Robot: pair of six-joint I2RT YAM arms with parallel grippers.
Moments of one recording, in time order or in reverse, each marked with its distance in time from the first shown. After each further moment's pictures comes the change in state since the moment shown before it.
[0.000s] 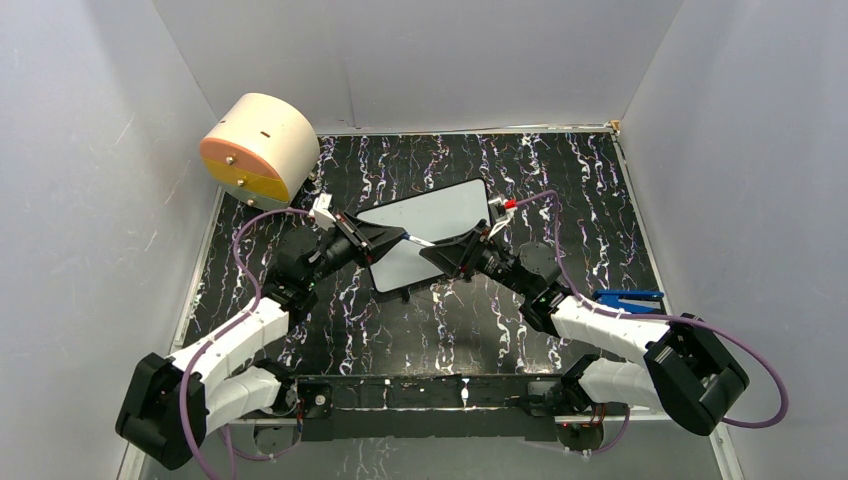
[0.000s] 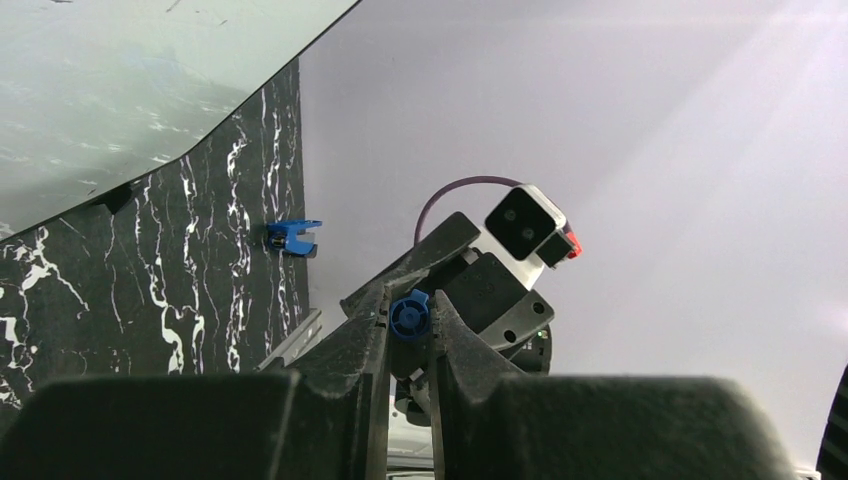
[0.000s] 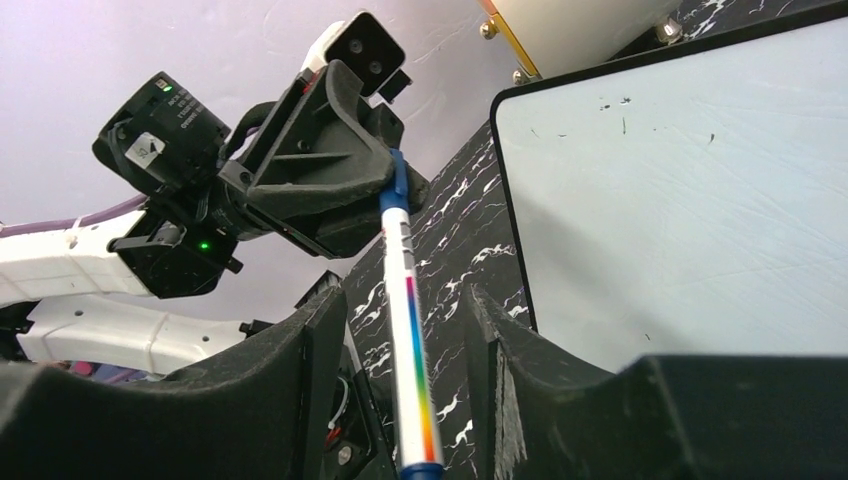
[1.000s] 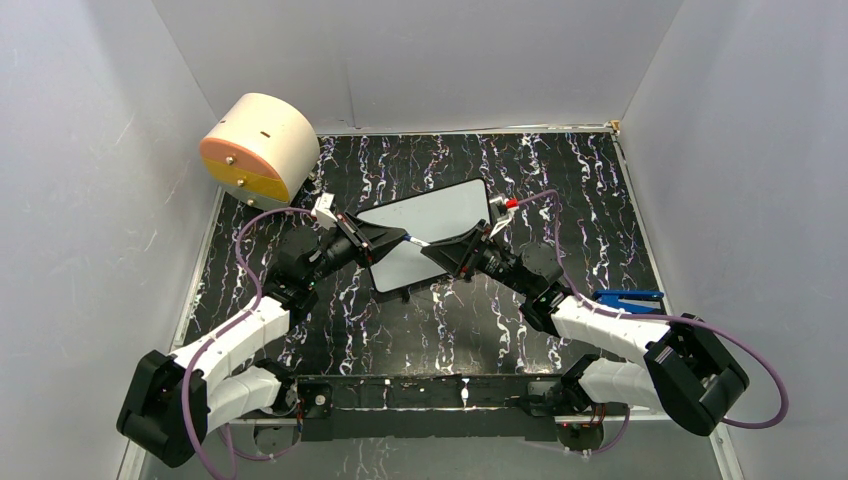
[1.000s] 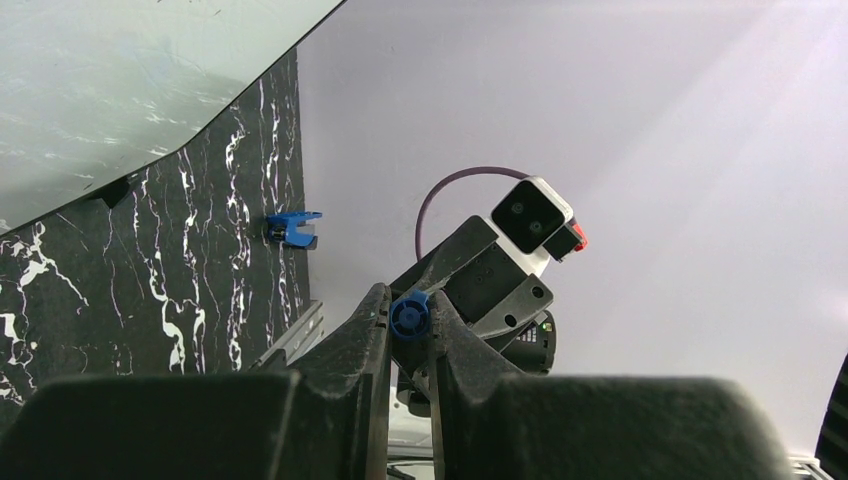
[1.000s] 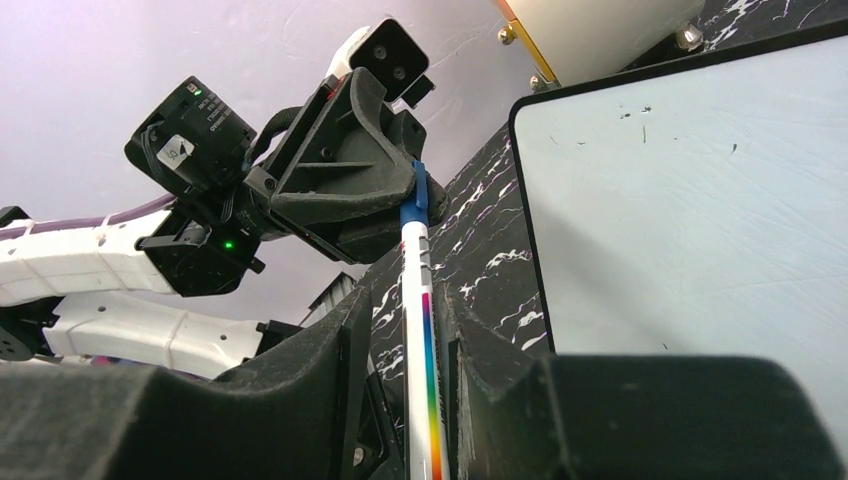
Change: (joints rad) left arm 0.000 0.020 0.000 0.013 0.032 0.005; right arm 0.000 -0.001 0.000 0.029 -0.024 0.023
